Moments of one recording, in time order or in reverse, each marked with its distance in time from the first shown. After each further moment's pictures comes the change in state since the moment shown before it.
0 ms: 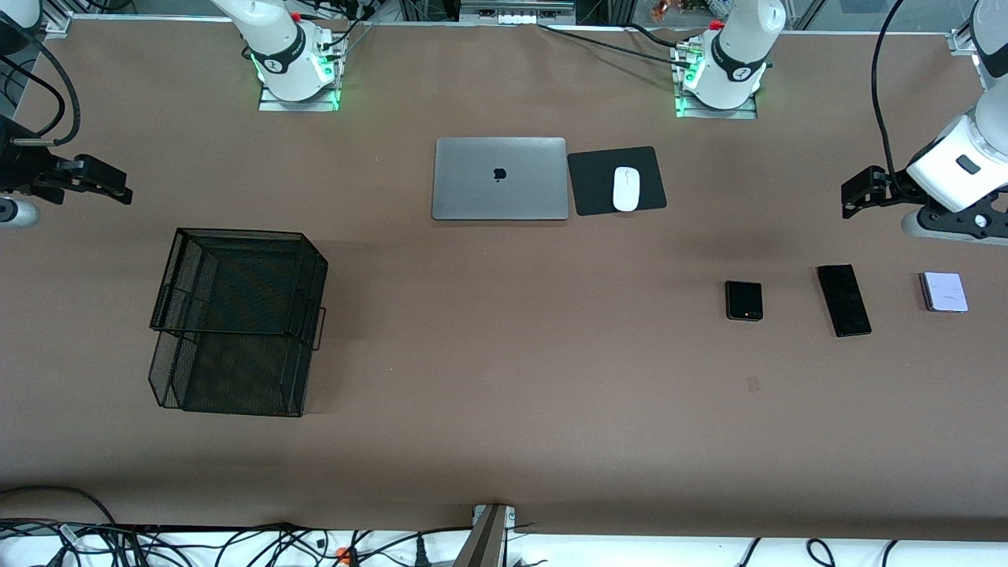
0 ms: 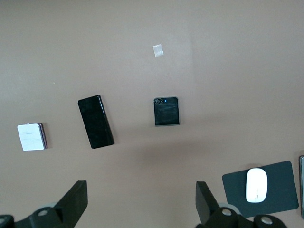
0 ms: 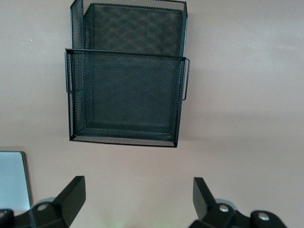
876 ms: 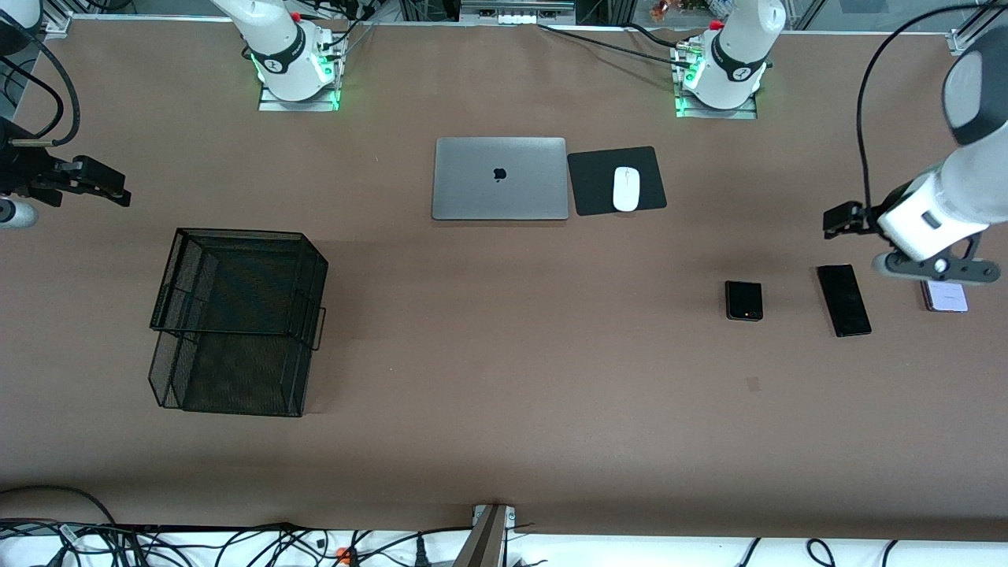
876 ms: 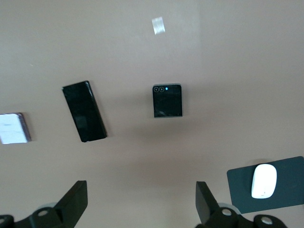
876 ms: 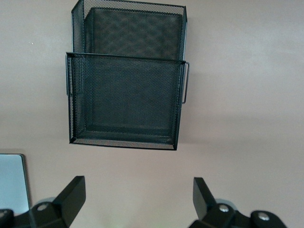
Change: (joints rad) left arm 0.011 0.164 0.003 0.015 0.000 0.007 0.000; right arm 0.000 0.000 0.001 0.000 0.000 0.010 -0.001
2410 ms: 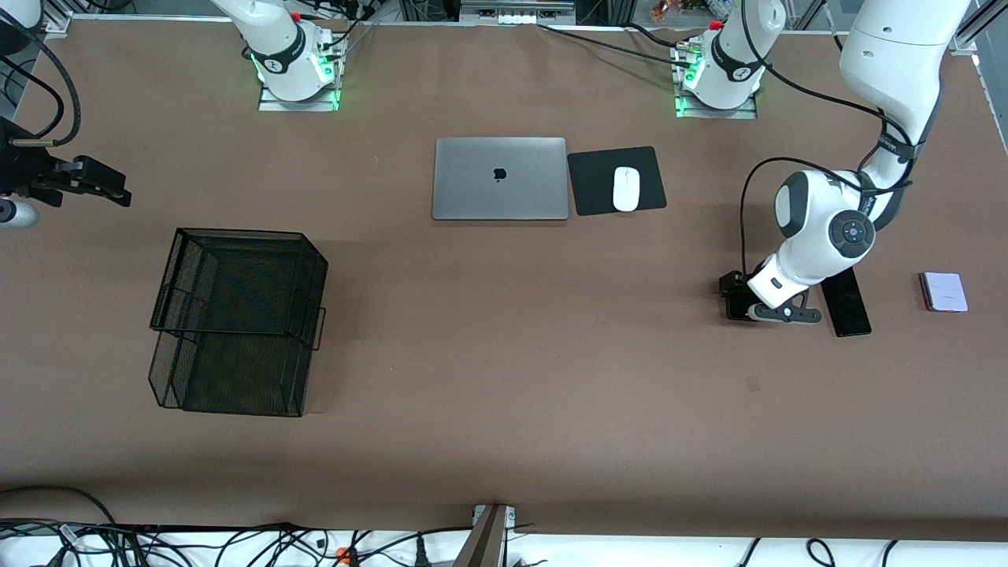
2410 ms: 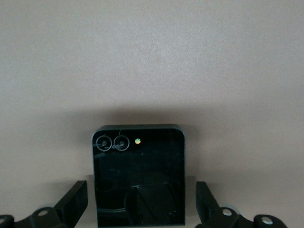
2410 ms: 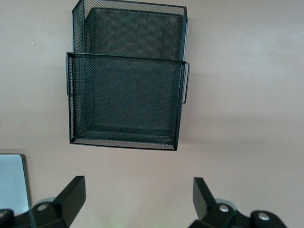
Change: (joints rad) left arm 0.002 0.268 -0.001 -0.533 -0.096 0.983 -0.012; right arm 0.000 0.000 0.001 0.000 0.000 0.001 0.000
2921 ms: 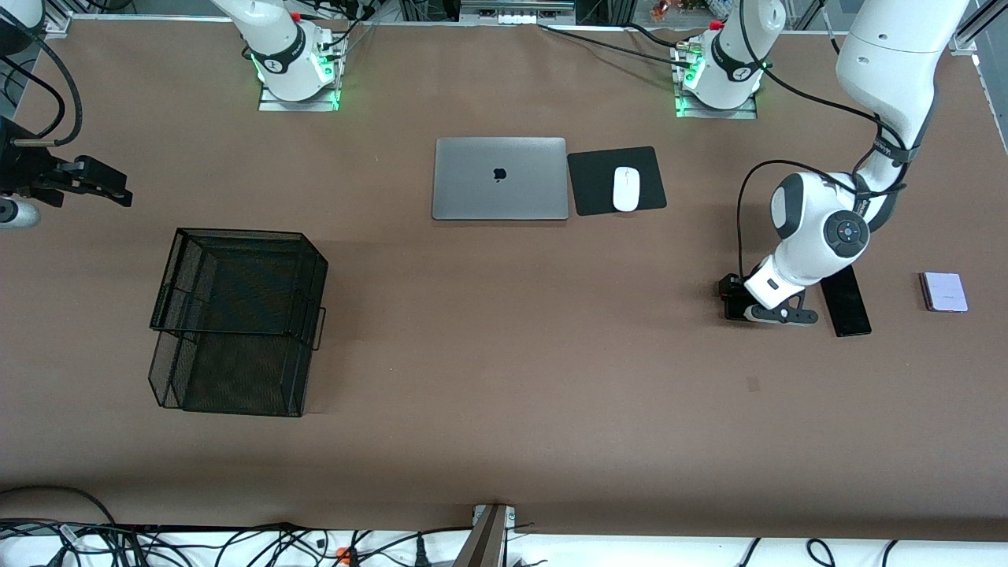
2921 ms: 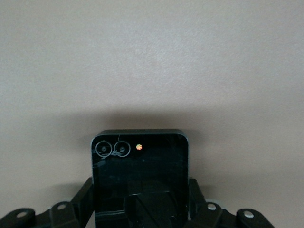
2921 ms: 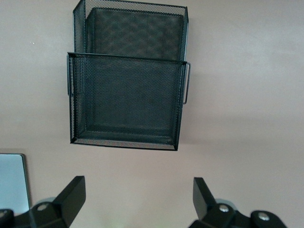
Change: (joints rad) left arm 0.000 0.014 -0.008 0.002 0.000 0.029 -0.001; right arm 0.000 0.000 0.003 0.000 0.000 0.000 0.000
